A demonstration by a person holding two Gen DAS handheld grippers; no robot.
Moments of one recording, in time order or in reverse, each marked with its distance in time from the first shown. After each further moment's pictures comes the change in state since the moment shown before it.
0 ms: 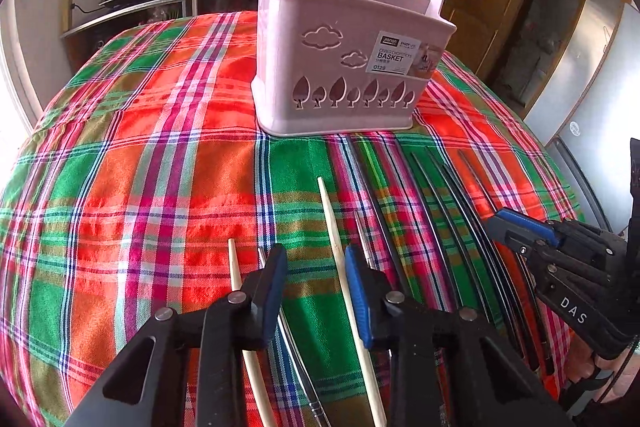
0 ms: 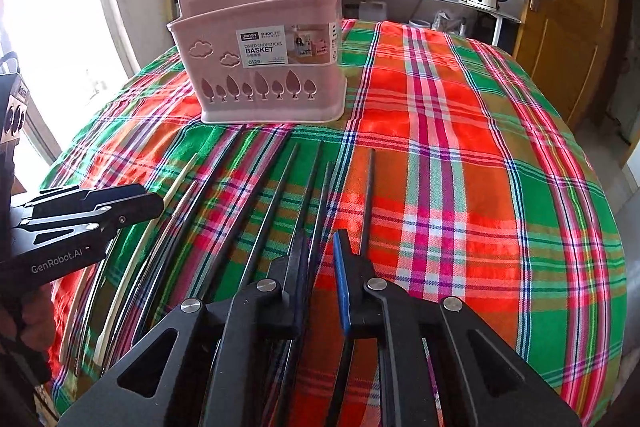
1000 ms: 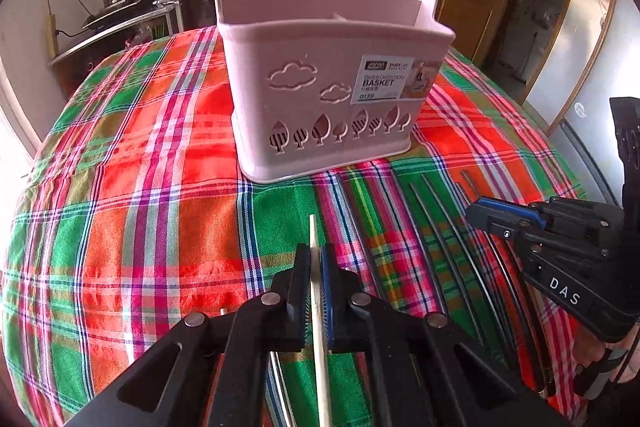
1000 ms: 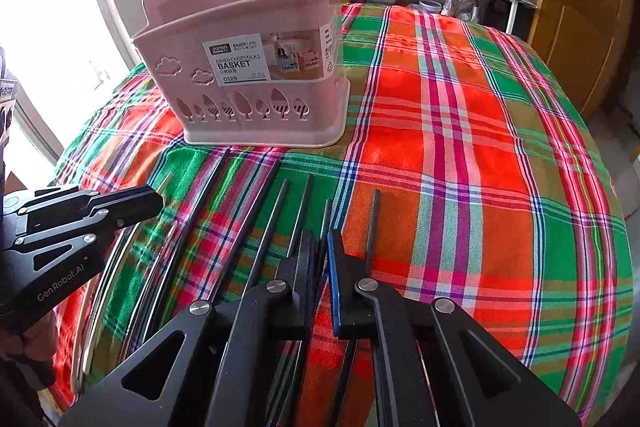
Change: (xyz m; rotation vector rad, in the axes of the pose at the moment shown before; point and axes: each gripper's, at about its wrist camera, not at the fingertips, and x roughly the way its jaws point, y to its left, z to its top) left arm 0.004 -0.019 0.040 0.090 0.017 0.040; right arm 0.019 -0.013 0.039 0.014 0.059 0.051
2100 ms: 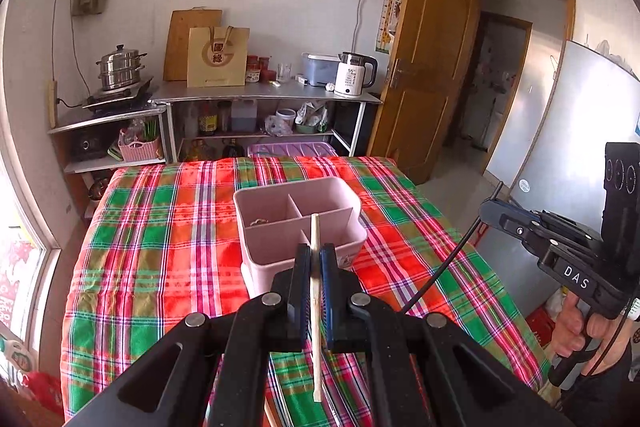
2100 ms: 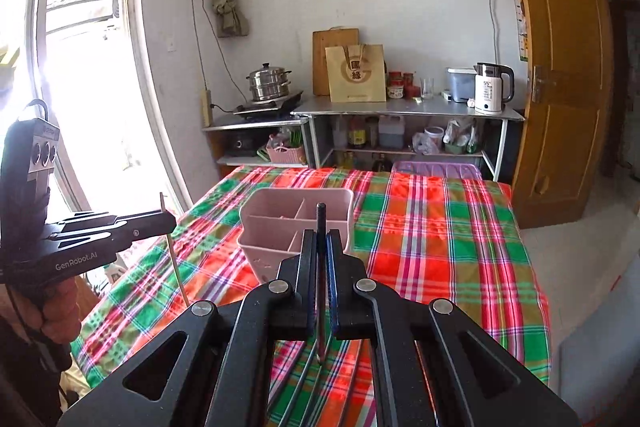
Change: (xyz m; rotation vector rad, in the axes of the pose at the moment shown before) left arm -0.175 0.007 0.086 0.017 -0.329 -0.117; right arm -0.173 0.015 0.066 -0.031 -0.436 0.061
